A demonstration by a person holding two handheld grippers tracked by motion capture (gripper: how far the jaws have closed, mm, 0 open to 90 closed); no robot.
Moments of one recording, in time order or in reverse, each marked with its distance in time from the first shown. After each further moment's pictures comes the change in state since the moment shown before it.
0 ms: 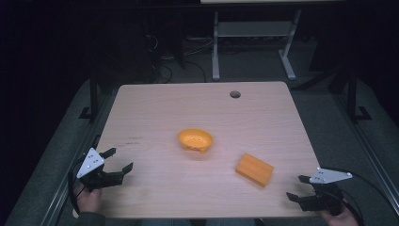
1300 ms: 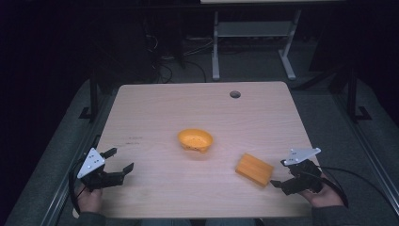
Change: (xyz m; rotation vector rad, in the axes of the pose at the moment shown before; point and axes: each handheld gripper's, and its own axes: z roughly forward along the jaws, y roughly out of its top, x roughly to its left) left arm -0.002 0.000 0.001 -0.004 -0.009 0.005; right arm 0.011 0.080 0.024 0.126 0.038 -0.171
